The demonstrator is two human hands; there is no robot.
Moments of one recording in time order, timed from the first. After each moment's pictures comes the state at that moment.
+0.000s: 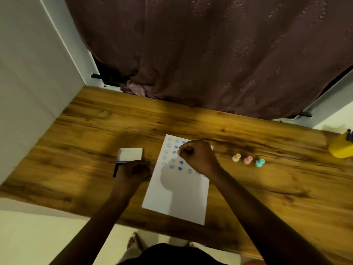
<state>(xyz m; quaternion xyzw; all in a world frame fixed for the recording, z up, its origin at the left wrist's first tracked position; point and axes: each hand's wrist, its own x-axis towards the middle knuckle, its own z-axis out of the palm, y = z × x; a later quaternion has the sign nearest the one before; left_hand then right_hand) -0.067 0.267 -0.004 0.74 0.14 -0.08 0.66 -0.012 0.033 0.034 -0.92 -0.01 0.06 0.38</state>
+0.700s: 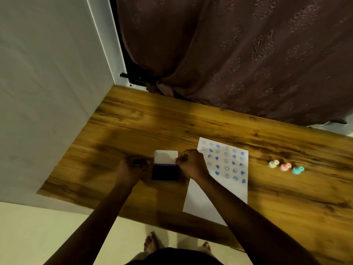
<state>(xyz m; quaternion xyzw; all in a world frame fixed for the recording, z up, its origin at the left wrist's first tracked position) -0.021 0.409 -0.033 0.80 0.16 -0.05 0.57 0.010 0.187 -0.018 -0.92 0.08 0.12 0.37</state>
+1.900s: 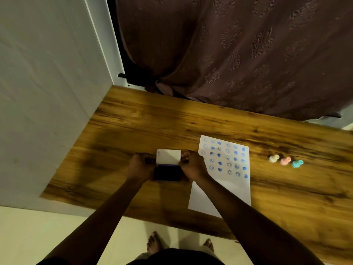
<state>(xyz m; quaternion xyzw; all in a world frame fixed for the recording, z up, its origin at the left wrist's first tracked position) 0.003 0.402 -0.056 0.88 0.10 -0.10 0.45 0.001 0.198 -0.039 -0.90 0.12 0.13 0.39</state>
